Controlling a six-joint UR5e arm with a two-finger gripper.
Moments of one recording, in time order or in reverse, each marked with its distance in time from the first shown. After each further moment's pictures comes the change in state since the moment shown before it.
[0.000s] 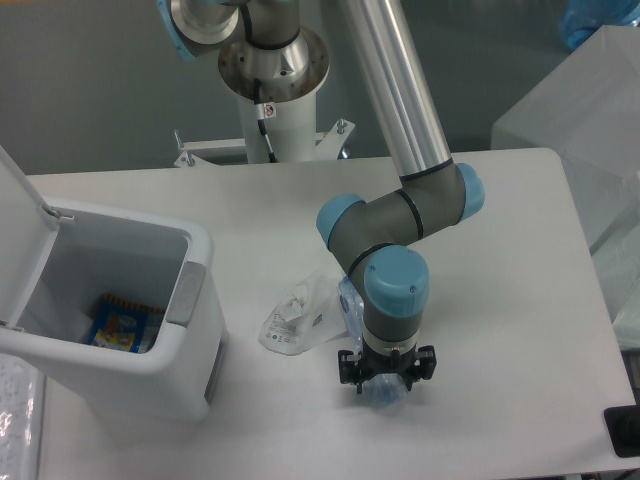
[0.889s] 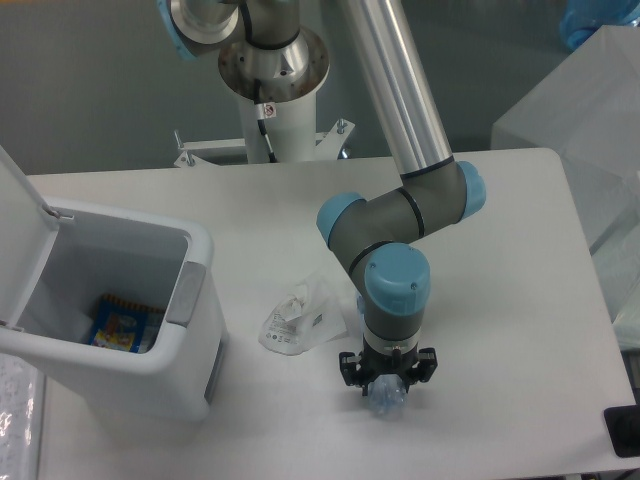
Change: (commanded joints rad) arm 0.000 0.006 0.011 0.000 -0.003 0.003
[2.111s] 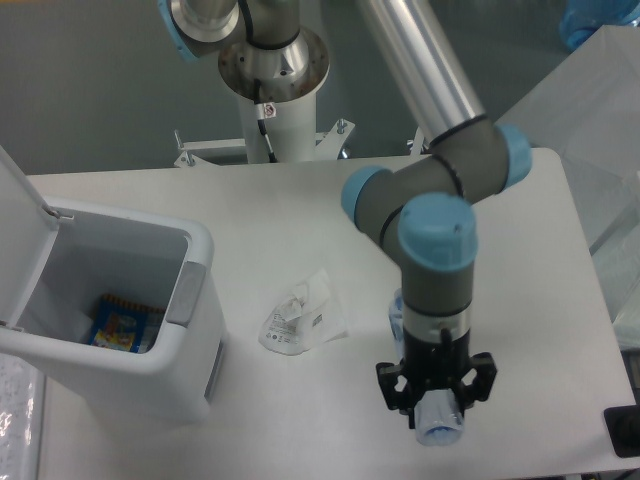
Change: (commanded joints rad) arm 0.055 0.130 0.297 0.003 -0.205 -0.076
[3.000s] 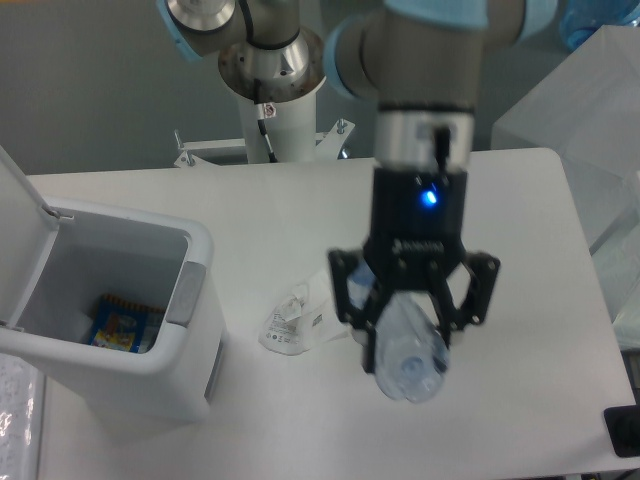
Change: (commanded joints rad) arm -0.066 0.241 0.032 0.050 -0.184 -0.079
